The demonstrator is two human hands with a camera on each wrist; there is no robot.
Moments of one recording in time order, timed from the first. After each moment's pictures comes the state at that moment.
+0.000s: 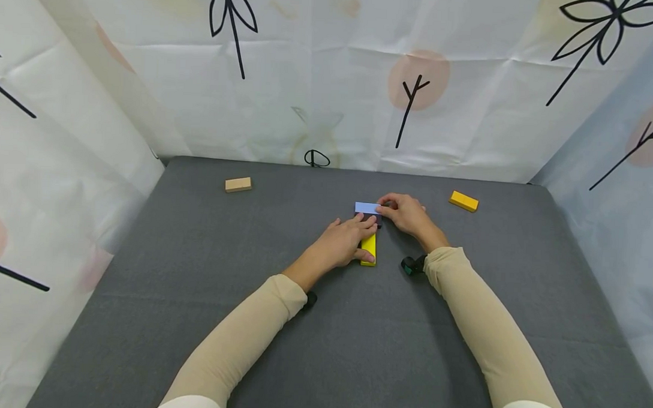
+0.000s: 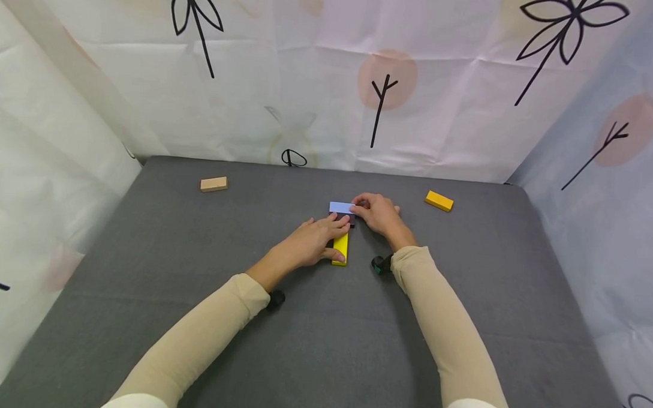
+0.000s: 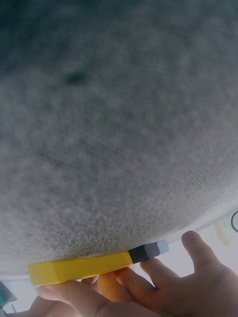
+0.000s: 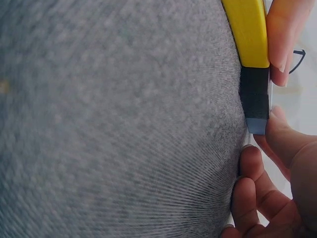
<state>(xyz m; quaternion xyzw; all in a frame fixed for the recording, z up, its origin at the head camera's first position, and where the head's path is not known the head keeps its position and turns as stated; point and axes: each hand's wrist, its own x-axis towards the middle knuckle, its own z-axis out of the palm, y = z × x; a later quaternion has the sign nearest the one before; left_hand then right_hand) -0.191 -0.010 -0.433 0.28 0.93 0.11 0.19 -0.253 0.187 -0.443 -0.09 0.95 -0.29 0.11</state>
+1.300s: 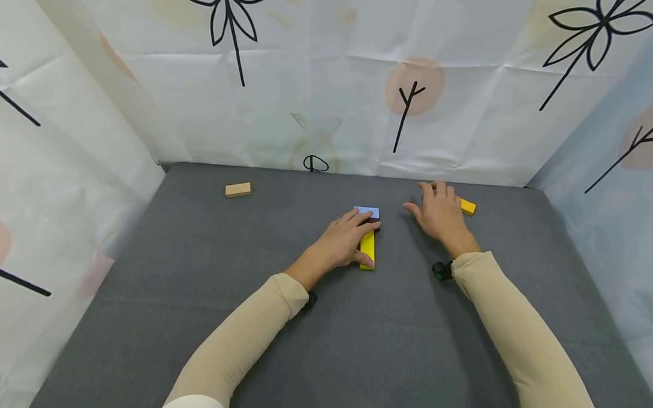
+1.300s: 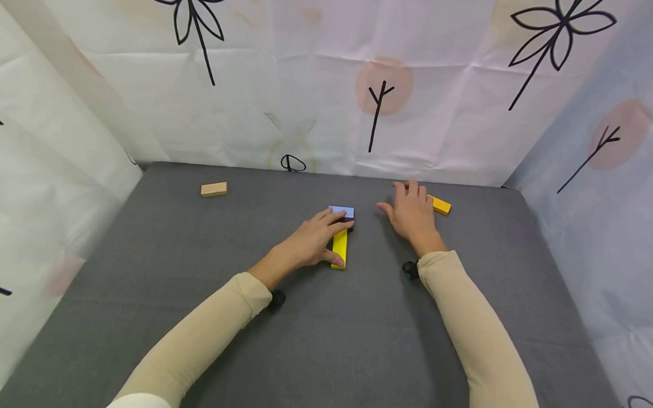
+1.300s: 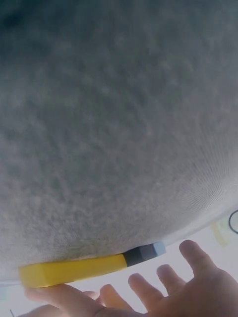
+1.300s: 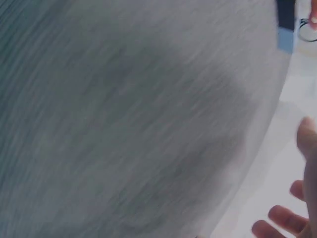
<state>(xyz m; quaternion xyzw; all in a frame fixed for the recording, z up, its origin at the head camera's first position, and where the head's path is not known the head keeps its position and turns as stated) -0.194 -0.007 -0.431 0.28 0.94 0.12 0.14 -0.241 0.241 -0.430 -0.08 0.99 -0.11 -0.05</state>
